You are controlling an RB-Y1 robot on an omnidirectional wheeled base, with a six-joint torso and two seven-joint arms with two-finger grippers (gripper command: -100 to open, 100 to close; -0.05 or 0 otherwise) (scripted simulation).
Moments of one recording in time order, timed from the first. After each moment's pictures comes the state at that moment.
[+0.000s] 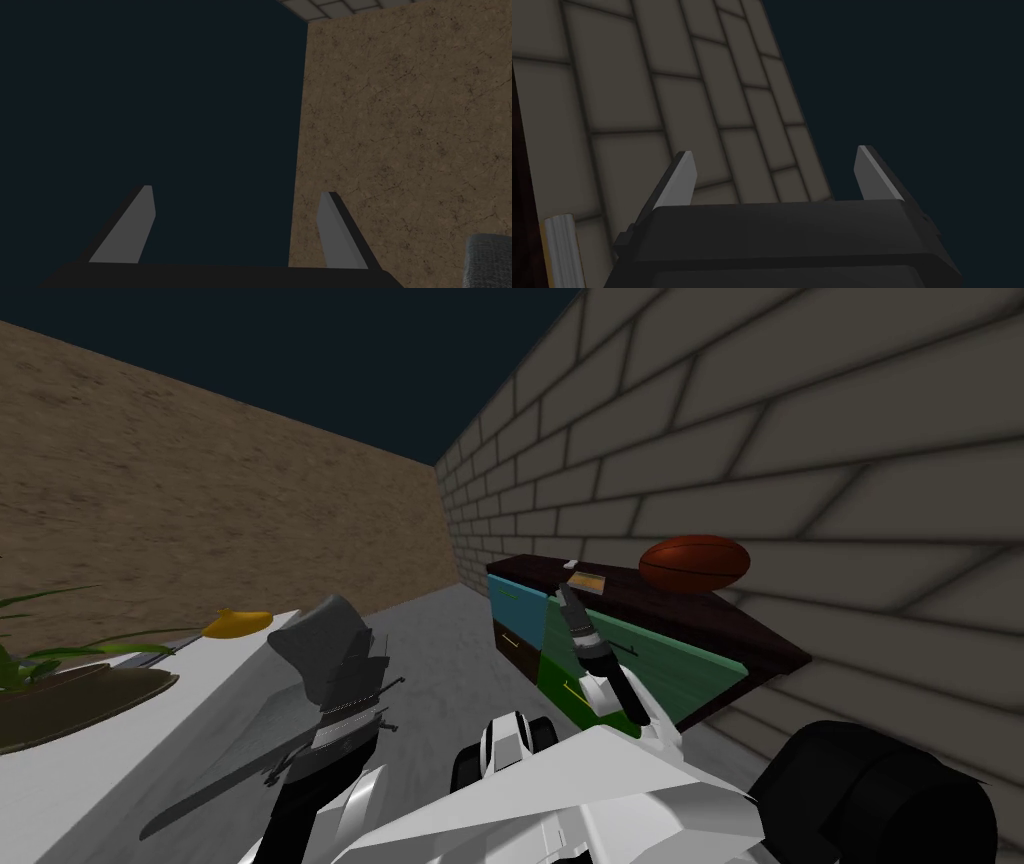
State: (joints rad) left arm 0.51 0.02 0.07 -2.22 -0.08 -0.48 -0.09; right arm 0.42 -0.16 0.02 -2.30 0.11 -0.42 0.15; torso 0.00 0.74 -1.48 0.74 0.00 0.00
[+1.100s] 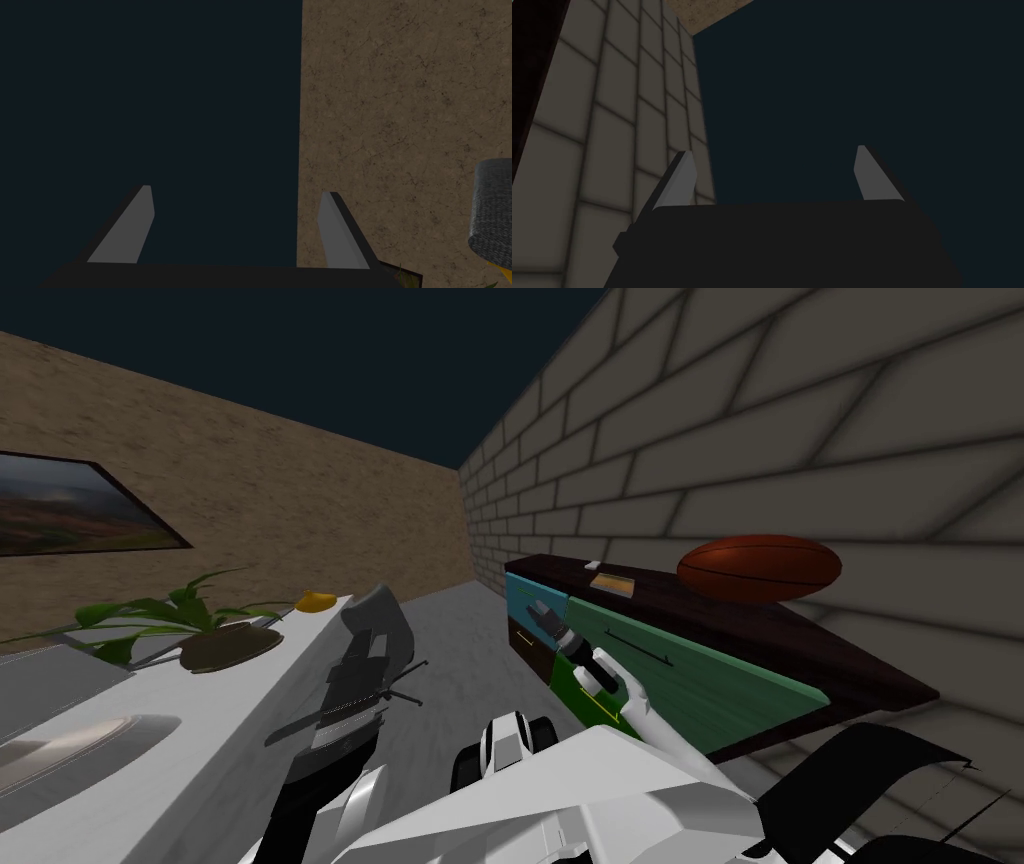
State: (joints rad) left arm 0.51 0.02 0.07 -2.22 -0.08 -0.48 -0.09; right arm 0.22 -0.46 0.14 -1.99 0.28 -0.47 0.36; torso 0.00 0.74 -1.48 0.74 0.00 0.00
